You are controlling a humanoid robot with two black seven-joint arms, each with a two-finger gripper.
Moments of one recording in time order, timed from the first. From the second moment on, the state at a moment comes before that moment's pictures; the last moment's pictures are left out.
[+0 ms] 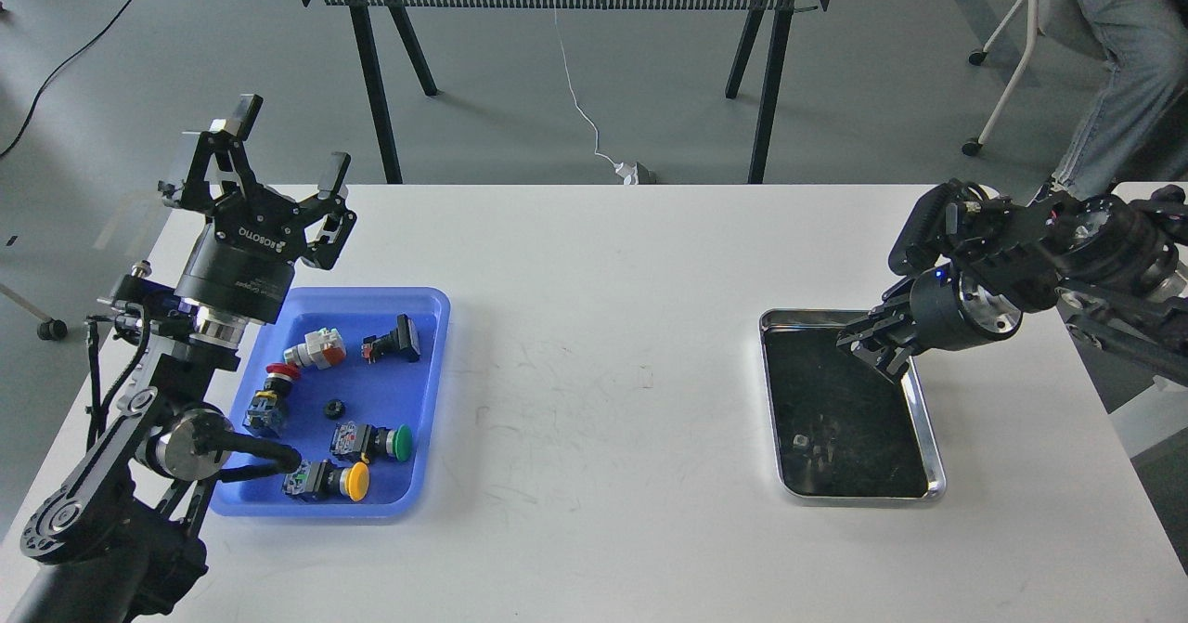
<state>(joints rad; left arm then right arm) -0.22 0.17 -1.43 -1.18 0.82 -0.49 -0.49 1.16 -0.71 -0.10 1.15 -2.06 0.42 0.49</state>
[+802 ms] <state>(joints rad) -0.21 0.17 -1.45 -1.18 0.82 -0.49 -0.49 1.05 -0.46 -0.05 0.84 -2.06 0.41 0.49</state>
